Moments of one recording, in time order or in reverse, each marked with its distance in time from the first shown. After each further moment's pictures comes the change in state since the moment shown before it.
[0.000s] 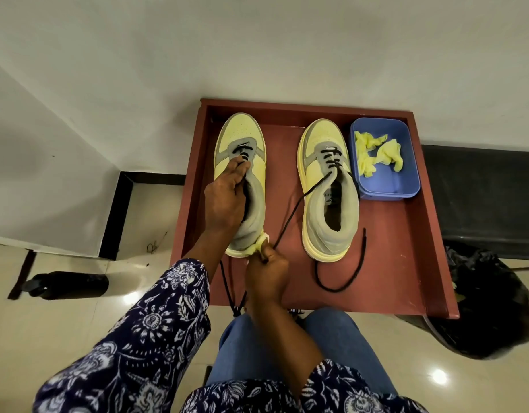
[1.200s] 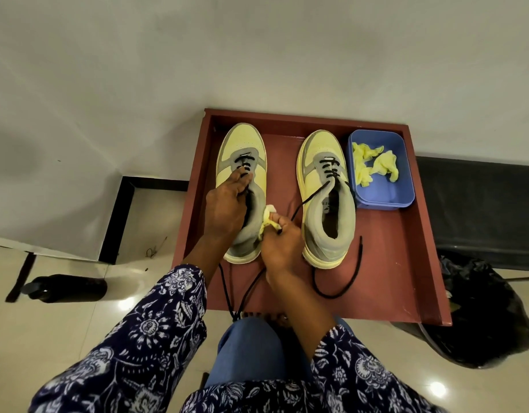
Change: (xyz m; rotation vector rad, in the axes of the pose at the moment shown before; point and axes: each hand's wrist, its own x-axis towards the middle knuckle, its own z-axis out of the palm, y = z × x) left_hand 0.001 0.000 -0.006 0.115 -0.094 0.056; right_hand 0.018 -0.062 -0.017 -0.130 0.003 -0.238
